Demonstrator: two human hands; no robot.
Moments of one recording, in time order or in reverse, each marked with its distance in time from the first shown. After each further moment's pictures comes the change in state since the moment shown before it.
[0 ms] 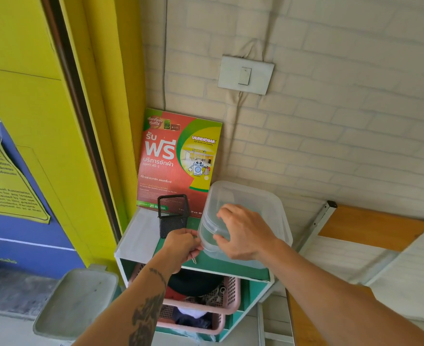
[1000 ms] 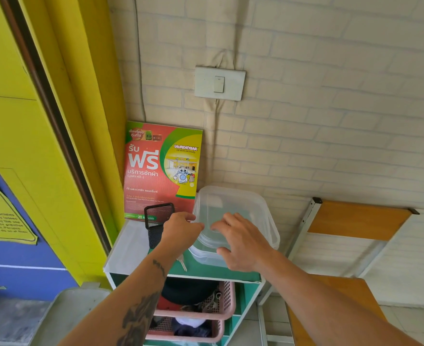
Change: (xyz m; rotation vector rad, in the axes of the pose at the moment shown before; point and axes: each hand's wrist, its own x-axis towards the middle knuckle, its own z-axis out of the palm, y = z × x) left_hand -0.032 0.053 0.034 0.579 0.164 0.294; right_hand -0.026 0.021 0.020 0.103 0.050 0.047
